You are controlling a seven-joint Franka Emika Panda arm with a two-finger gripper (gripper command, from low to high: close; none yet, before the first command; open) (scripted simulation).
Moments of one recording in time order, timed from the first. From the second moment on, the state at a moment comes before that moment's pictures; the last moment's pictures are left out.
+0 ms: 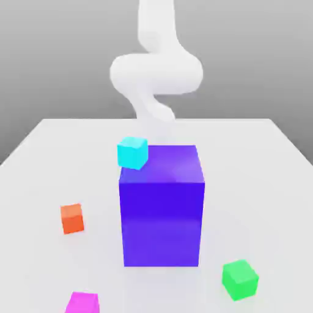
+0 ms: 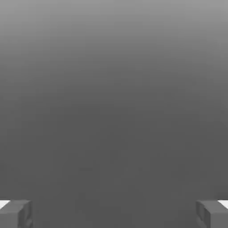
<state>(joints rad) 0.01 -0.71 -0.02 -2.30 0.01 2.33 0.78</state>
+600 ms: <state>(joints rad) 0.01 -0.05 -0.16 -2.30 0.13 2.53 0.61</state>
